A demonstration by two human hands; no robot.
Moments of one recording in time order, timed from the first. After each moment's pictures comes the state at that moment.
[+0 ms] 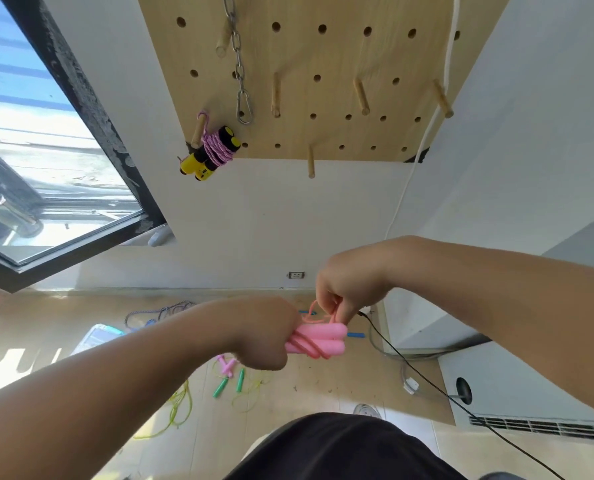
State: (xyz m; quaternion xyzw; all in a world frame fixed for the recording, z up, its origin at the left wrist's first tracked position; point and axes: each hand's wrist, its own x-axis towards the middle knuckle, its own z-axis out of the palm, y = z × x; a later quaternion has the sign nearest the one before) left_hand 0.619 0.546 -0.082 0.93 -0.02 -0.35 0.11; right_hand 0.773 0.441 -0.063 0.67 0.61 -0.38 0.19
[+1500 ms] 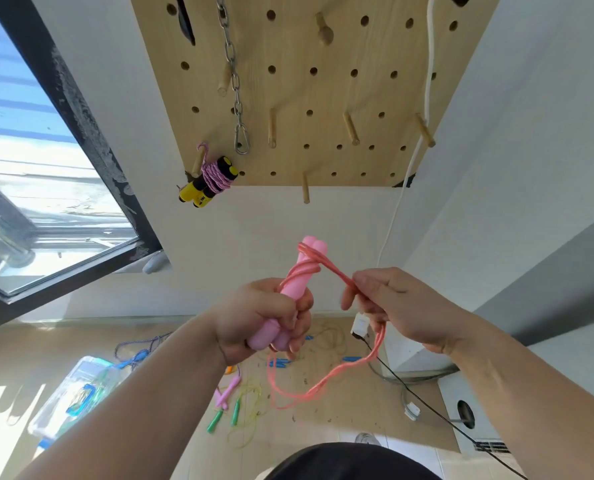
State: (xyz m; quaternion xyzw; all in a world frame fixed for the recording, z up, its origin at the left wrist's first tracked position) left_hand 0.615 0.563 -0.075 0.56 0.11 -0.15 0.81; right_hand 0.744 0.361 -0.049 0.73 0.33 -0.38 -0.46
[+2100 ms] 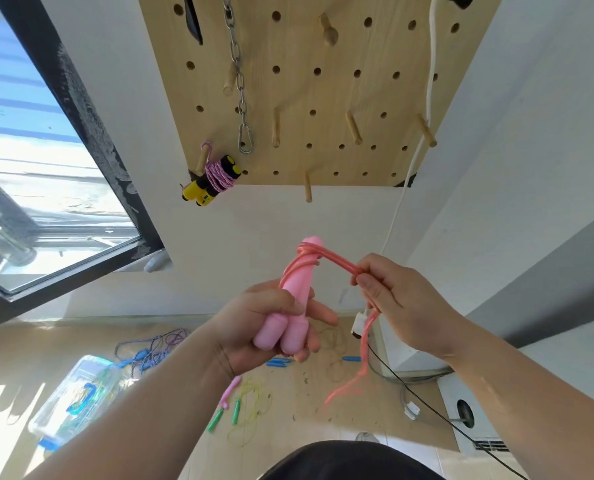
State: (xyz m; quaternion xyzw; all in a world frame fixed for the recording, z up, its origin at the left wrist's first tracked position) left_hand 0.602 0.556 -0.084 0.44 0.13 -0.11 0.88; right_hand 0.735 0.359 -0.058 0.79 0.43 -0.18 -0.40
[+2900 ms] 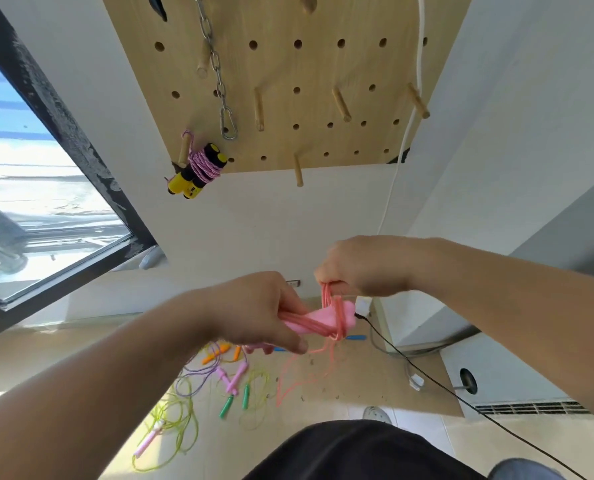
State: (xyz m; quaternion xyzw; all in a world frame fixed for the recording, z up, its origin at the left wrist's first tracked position) left_hand 0.619 0.583 -0.055 0.87 0.01 -0.28 0.41; right_hand 0.770 0.421 -0.042 0.73 0.64 -0.21 0.12
